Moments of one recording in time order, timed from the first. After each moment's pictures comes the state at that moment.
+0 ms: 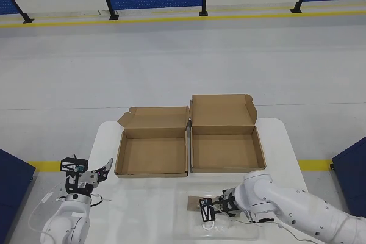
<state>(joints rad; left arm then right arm) 1.73 -1.15 -1.60 -1.80 1.33 0.00 0.00 -0.83 -0.74 0.42 -1.89 -0.94 -0.66 1.03</state>
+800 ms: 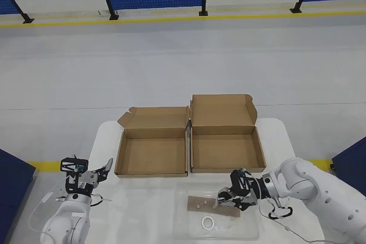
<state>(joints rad) 1.73 -1.15 -1.60 -1.80 1.33 0.00 0.00 -1.00 -0.59 0.72 -1.70 -0.55 -1.01 0.46</state>
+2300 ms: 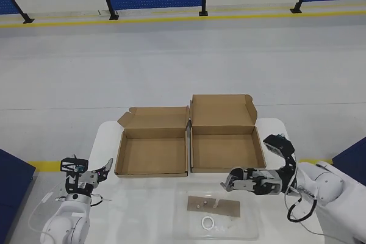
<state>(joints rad) 1.73 -1.15 -1.60 -1.80 1.33 0.00 0.00 -1.06 -0.48 0.81 -1.79 0.70 -1.01 0.77</state>
